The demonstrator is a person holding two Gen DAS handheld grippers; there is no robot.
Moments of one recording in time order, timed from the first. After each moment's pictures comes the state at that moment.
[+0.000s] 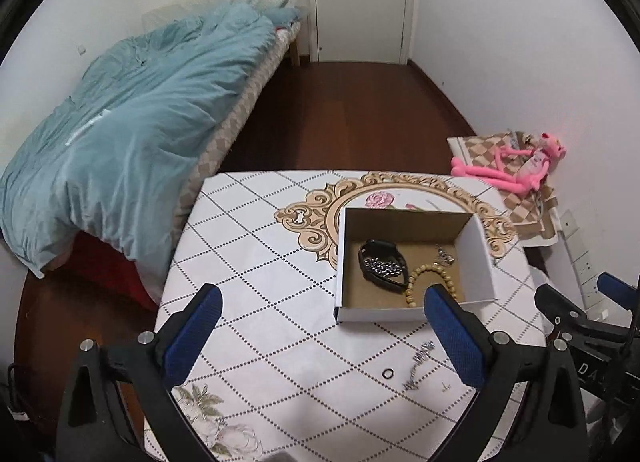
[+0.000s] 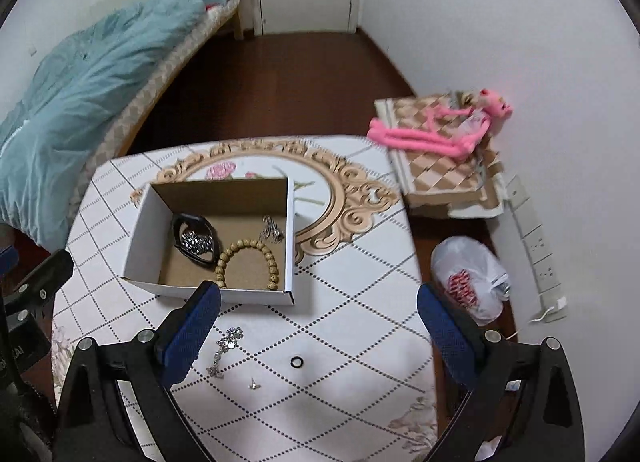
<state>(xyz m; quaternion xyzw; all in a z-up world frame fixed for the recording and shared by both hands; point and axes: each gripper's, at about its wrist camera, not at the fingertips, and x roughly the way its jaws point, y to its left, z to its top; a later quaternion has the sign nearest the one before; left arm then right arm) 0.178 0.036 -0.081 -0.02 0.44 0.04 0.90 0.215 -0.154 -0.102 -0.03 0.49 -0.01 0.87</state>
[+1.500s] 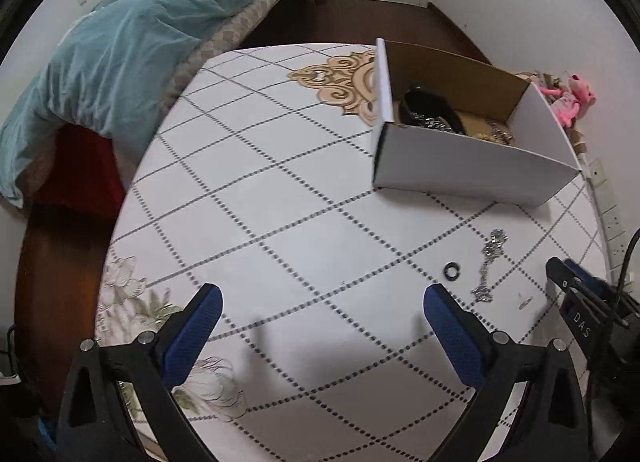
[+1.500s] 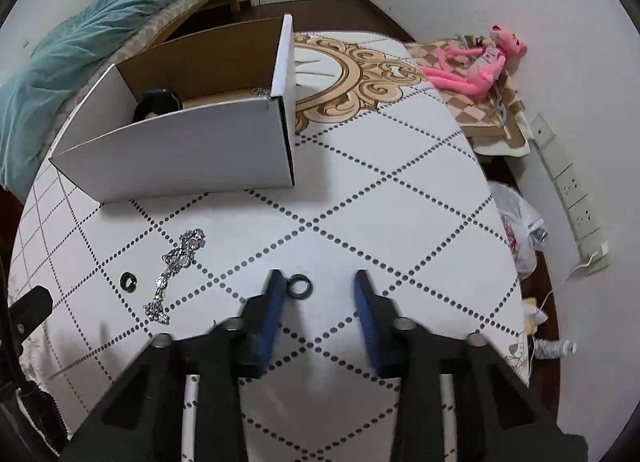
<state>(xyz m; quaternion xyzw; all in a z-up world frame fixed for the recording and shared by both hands) 0.141 0.046 -0.214 -0.03 0.53 0.06 0.84 0.181 -0.154 -0.252 0.00 0.53 -0.01 0.85</state>
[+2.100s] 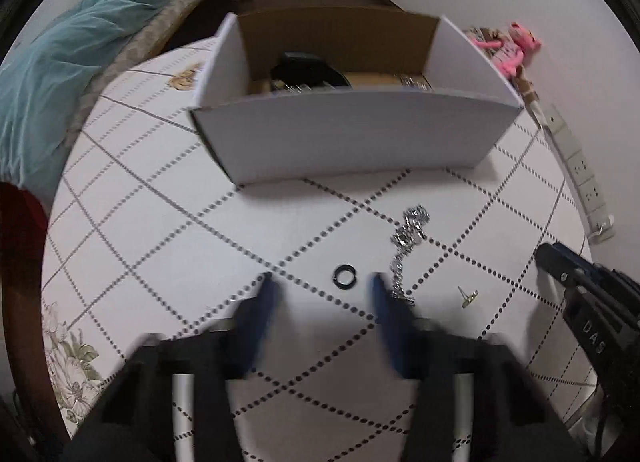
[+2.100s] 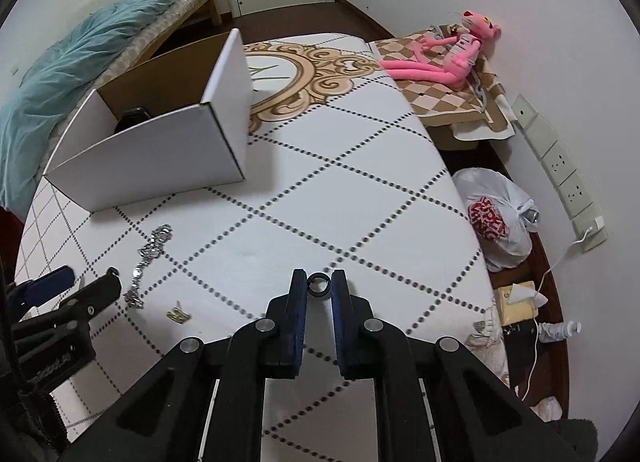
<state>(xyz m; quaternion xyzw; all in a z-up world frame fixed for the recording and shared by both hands) 0.166 -0.023 -0.241 0.02 0.55 -0.04 0.83 0.165 -0.193 -0.249 0.04 0.53 -0.03 0.85</state>
